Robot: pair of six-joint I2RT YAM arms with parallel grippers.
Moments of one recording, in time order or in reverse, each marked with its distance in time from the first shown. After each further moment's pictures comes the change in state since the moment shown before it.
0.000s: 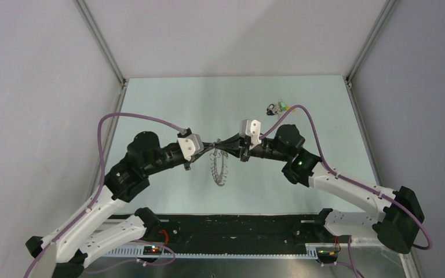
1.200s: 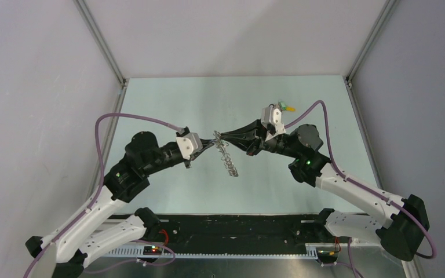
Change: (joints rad) left arm 0.000 -0.001 0.000 0.053 -0.014 0.000; right arm -0.057 -0.066 0.002 0.191 -0.044 0.240
